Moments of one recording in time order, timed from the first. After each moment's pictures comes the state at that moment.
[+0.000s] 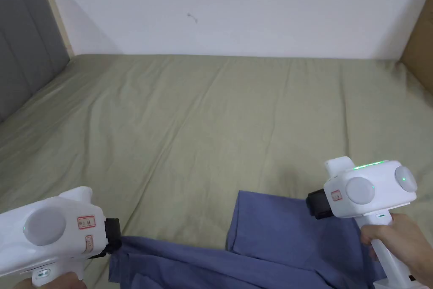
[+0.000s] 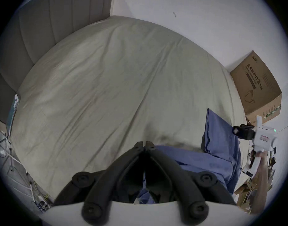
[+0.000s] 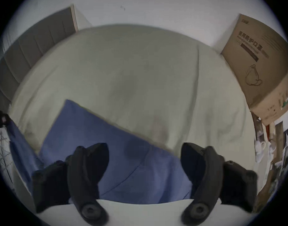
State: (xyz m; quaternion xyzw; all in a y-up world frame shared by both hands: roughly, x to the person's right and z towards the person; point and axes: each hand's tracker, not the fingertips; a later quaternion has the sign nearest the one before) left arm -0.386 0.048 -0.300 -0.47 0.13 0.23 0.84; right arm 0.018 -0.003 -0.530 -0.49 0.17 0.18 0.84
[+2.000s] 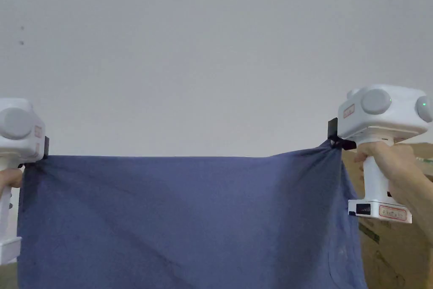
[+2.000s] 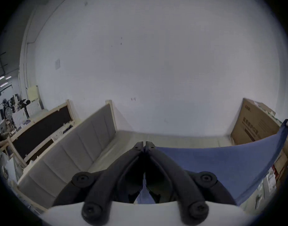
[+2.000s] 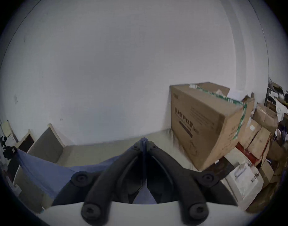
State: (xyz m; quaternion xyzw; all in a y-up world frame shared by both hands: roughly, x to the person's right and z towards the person) left arm -0.399 0.477 -0.476 -0.14 0.23 0.01 0.96; right arm 0.140 0.497 -0.601 -0.17 0.03 -0.08 0.98
